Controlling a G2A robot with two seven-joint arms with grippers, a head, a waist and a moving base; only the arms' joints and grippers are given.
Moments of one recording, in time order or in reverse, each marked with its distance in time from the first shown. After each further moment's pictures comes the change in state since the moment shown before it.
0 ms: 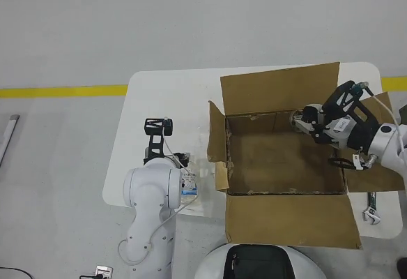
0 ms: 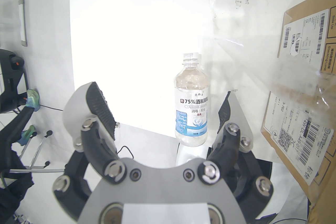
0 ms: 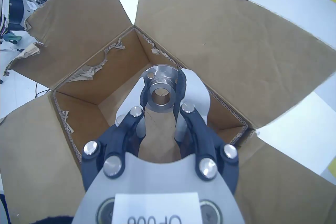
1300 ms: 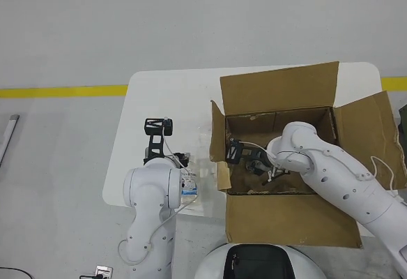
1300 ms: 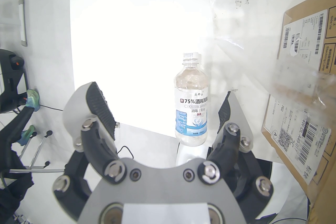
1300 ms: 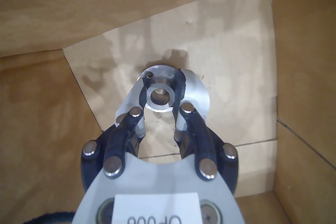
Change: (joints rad) left arm 0.000 0.000 0.000 0.000 0.000 0.000 0.000; right arm 0.505 -0.147 -0.842 0.586 -0.263 -0.056 0.258
